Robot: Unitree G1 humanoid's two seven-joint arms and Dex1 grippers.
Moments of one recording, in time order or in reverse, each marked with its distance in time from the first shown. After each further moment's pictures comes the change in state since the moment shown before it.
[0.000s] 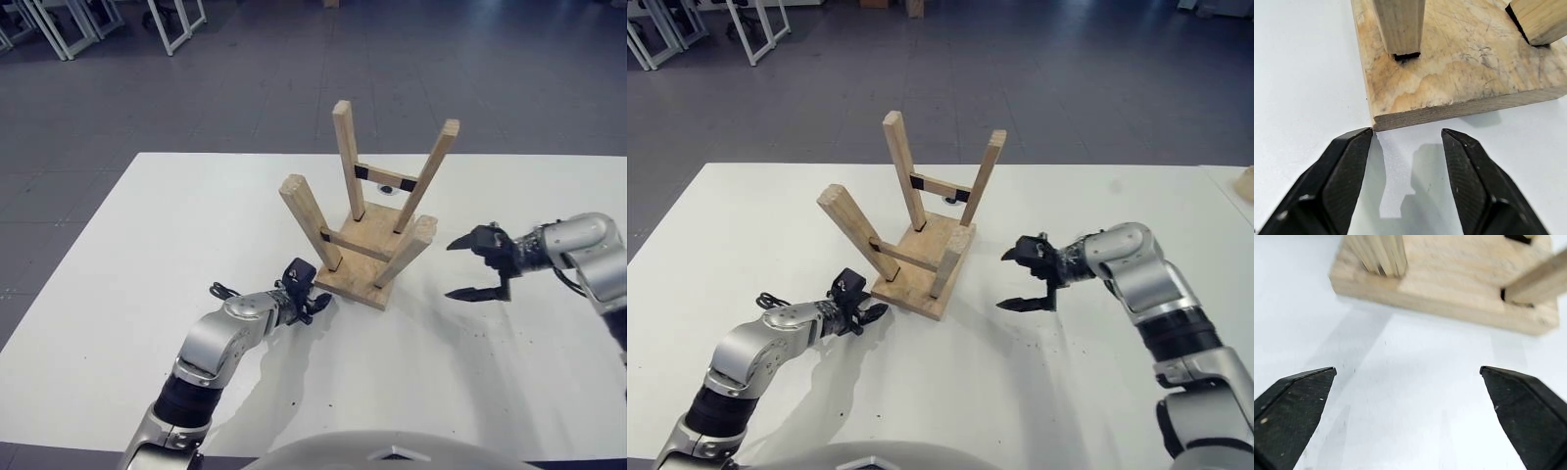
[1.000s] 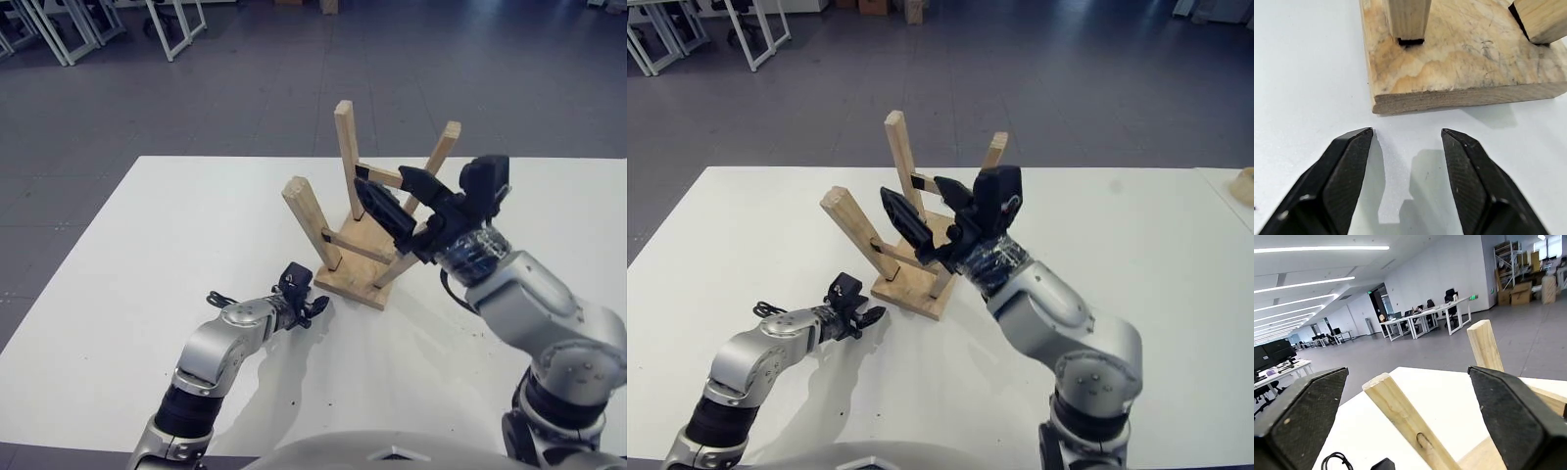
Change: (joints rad) left arm 0.040 -0.027 0.026 -0.010 0.025 -0.004 0.007; right arm 0.212 0.657 -0.257 -1.009 0.961 0.600 -1.491
